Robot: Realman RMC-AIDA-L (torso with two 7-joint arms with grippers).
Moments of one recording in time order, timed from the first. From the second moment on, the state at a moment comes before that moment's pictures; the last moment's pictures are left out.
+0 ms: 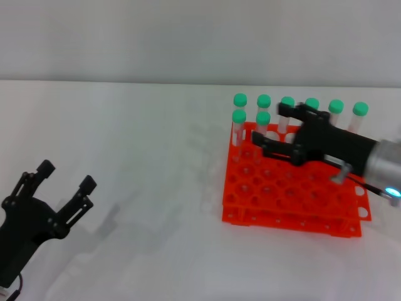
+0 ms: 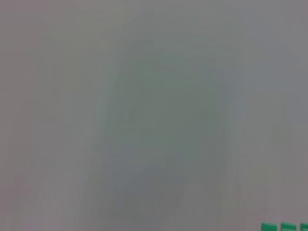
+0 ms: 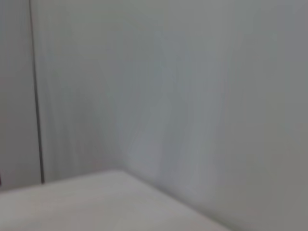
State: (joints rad) left arm -0.25 -2.08 2.83 -0.05 -0.99 1.63 -0.48; right arm 0.52 2.01 -1.63 -0.60 -0.83 -0.93 0.95
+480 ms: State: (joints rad) left arm -0.21 -2.08 2.83 -0.06 -1.09 1.63 -0.45; right arm 0.17 1.99 -1.21 -0.54 -0.83 -1.51 0.79
